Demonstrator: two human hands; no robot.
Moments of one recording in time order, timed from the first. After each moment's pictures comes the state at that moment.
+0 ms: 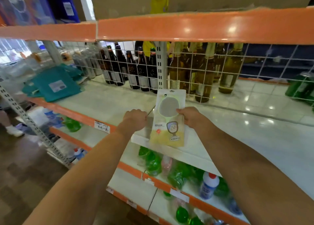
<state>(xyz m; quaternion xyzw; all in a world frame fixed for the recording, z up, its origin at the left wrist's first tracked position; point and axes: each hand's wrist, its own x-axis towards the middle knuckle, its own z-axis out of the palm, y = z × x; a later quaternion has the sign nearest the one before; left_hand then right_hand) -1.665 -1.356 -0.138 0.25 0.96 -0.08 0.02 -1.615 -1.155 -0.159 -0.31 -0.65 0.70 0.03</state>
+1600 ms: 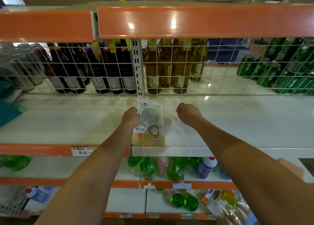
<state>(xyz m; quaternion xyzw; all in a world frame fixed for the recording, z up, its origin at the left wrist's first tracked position) -1.756 -1.336 -0.178 0.24 0.93 0.25 0.13 -1.598 -1.184 -0.153 -0.35 -0.92 0.17 0.05</state>
